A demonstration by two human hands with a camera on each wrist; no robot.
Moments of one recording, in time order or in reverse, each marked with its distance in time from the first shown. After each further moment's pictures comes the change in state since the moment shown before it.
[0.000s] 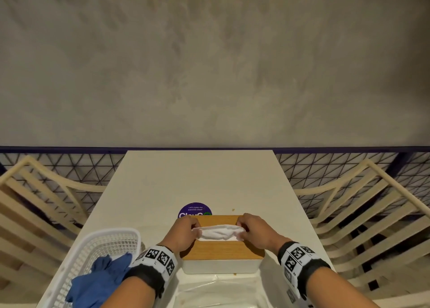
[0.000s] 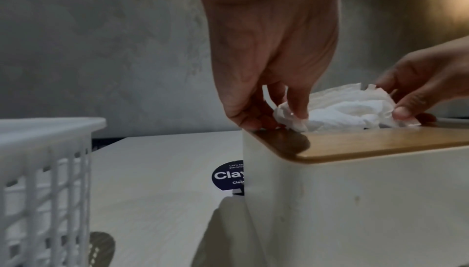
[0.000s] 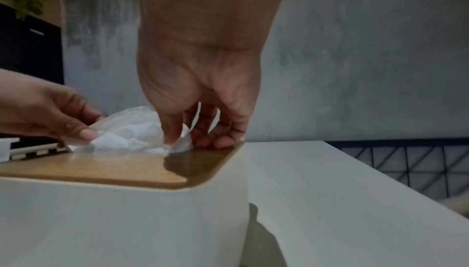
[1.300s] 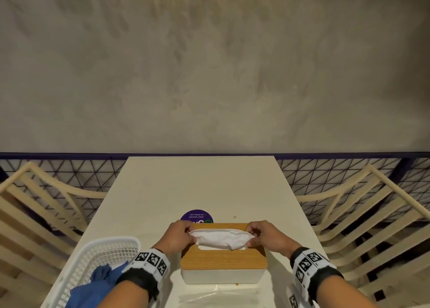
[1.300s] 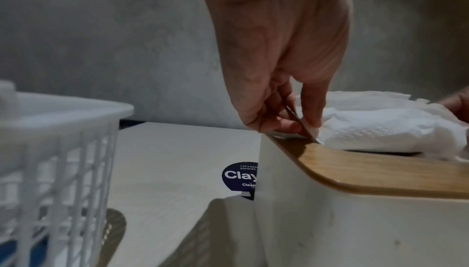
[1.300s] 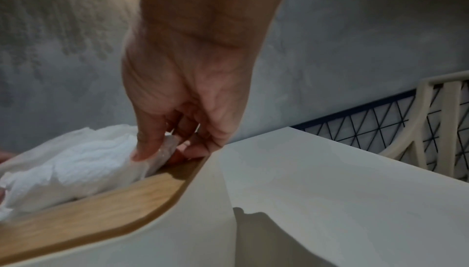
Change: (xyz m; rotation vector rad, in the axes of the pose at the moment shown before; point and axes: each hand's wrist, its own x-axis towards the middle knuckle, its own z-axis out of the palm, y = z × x) left_hand 0.003 -0.005 -0.019 -0.109 -0.036 -0.081; right_hand 0.000 0.022 -0.013 0.410 -0.052 0.090
